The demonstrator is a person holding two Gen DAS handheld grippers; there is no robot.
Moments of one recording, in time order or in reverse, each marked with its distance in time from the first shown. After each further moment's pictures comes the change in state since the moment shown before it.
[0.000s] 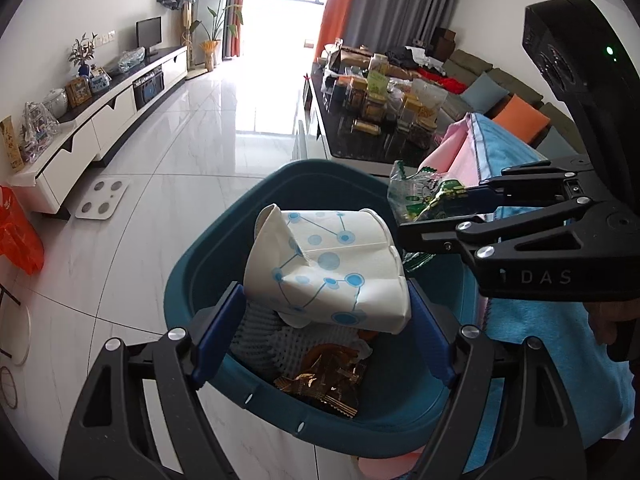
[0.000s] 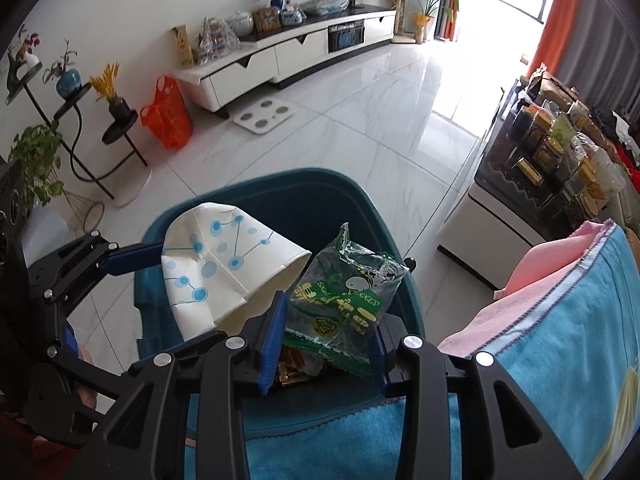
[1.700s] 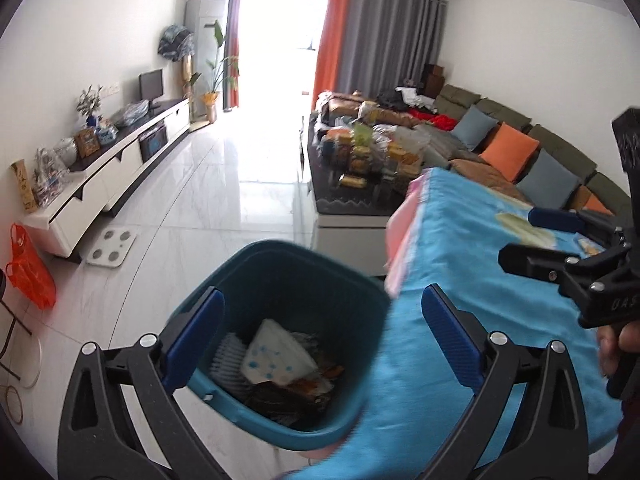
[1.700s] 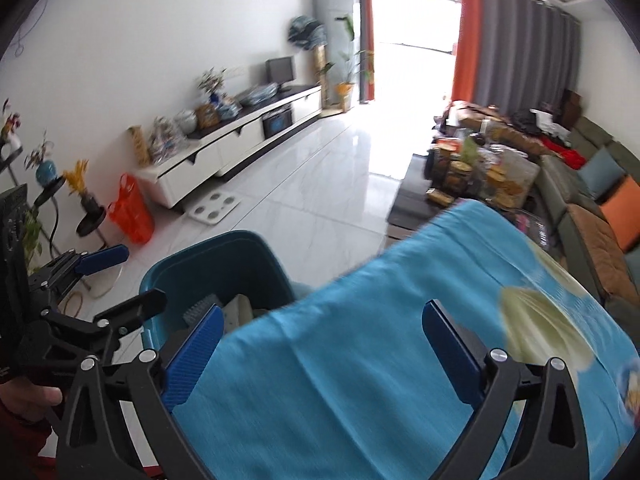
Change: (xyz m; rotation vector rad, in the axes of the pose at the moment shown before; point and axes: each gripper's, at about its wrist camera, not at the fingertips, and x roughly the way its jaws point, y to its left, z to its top) left arm -0.086 -0.075 0.017 0.064 -0.212 0.032; right arm -0.142 -0.069 -0.106 0.243 -0.377 -0.161
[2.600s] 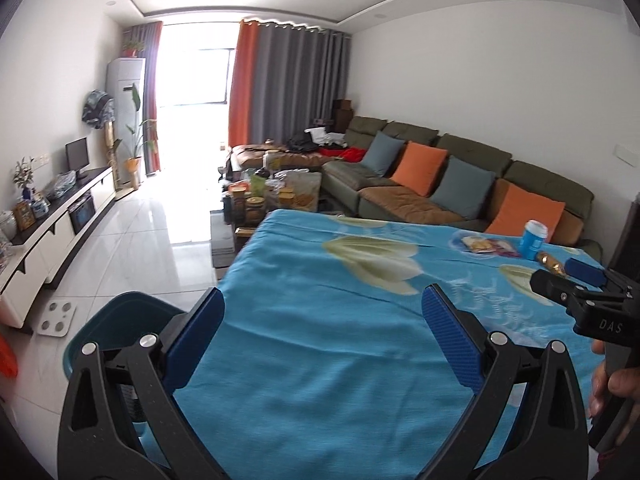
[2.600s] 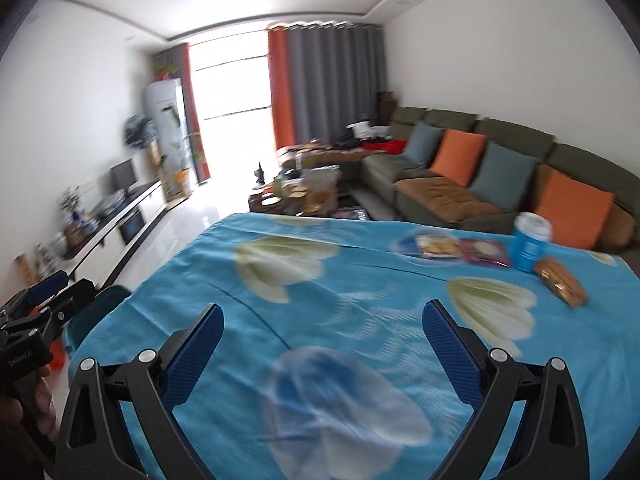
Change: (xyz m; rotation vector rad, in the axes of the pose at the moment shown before) left arm -0.083 -0.183 -0.018 0.180 -0.174 -0.265; right arm -0.185 -0.098 -0.166 0.406 -0.291 -0.506
